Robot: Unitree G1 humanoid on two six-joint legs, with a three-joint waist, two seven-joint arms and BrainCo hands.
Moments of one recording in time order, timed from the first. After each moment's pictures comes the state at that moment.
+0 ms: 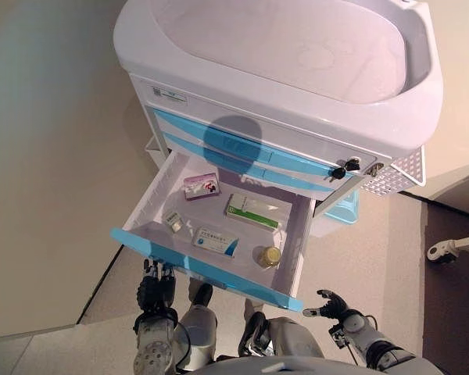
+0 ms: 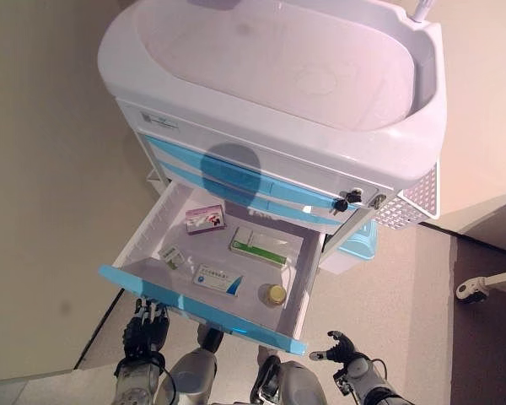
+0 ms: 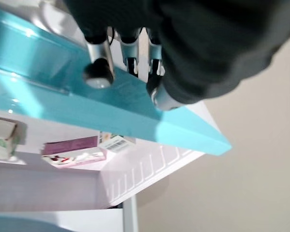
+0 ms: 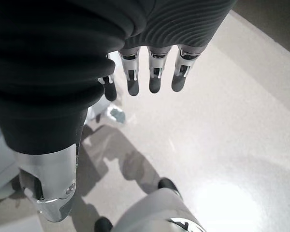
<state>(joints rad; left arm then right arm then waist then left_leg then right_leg) 0.27 -0.04 0.07 0.17 -1.49 -0.22 0.09 -0.15 -0.25 0.22 1.18 -0.21 -0.07 -0.07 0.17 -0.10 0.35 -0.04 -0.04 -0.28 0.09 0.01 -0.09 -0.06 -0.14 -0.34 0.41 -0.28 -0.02</state>
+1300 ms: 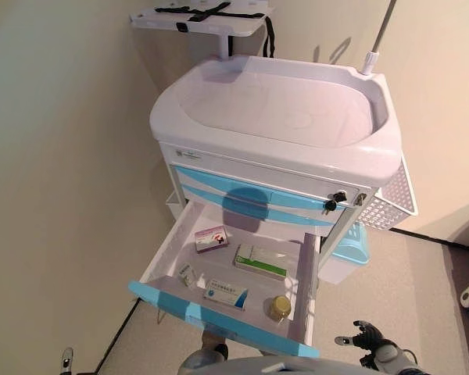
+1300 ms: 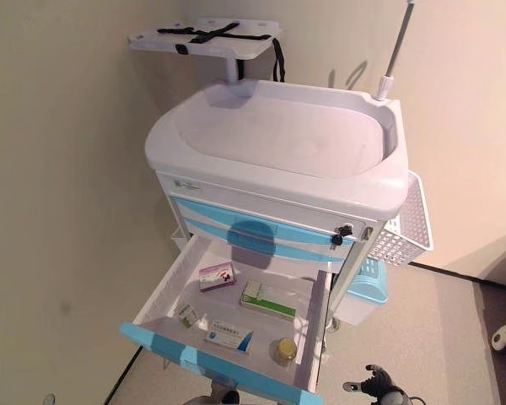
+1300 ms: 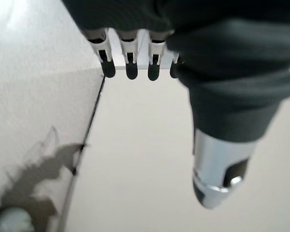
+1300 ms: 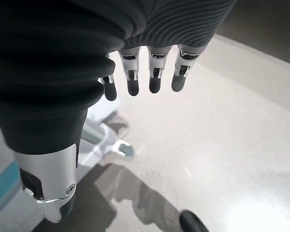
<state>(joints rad) 0.24 0.27 0.49 1.03 -1.00 -0.20 0.16 -0.03 -0.35 0.17 1.23 -0.14 -0.06 -0.10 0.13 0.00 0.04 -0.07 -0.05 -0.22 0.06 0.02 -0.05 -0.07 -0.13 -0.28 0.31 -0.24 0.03</state>
